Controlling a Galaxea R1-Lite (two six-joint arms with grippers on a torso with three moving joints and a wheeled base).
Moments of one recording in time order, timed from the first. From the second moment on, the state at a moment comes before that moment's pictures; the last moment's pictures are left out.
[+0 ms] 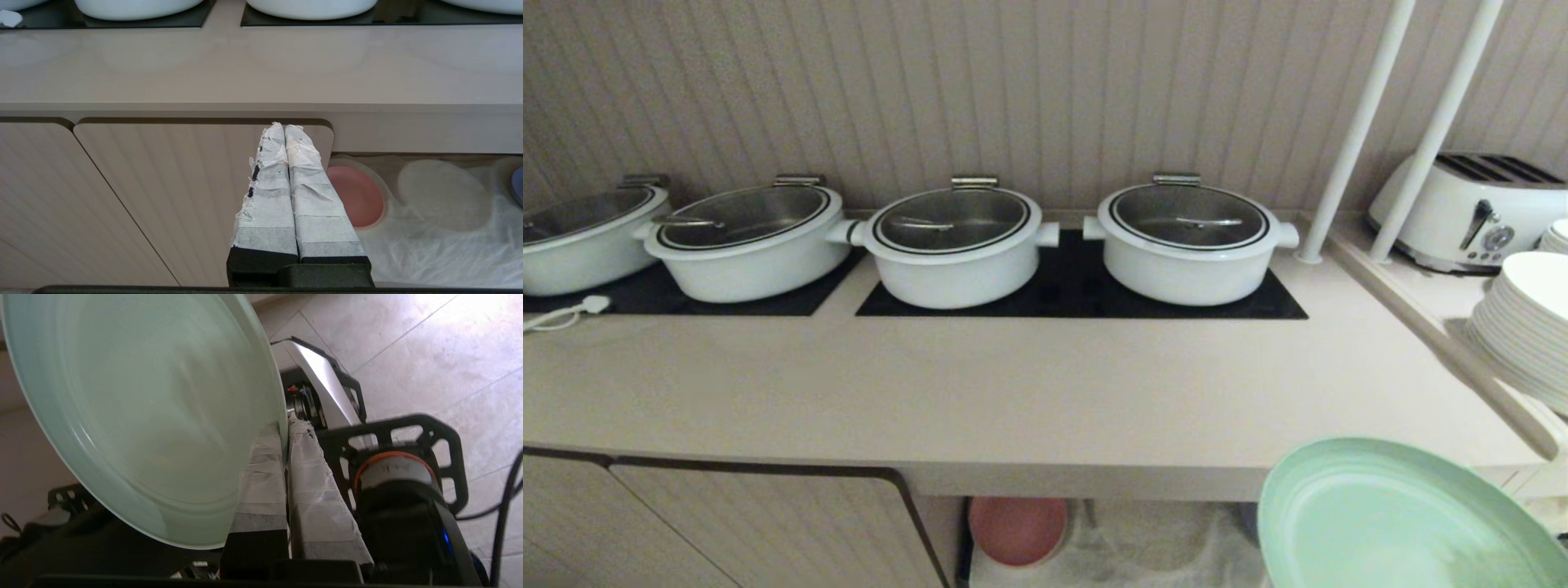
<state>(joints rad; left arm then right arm) 0.00 0.00 0.00 0.00 0.00 0.01 0.12 1.07 -0.96 0.99 0.14 0.53</state>
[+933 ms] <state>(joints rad) 0.00 0.00 0.00 0.00 0.00 0.01 0.15 0.95 -0.98 1.26 0.15 0.53</state>
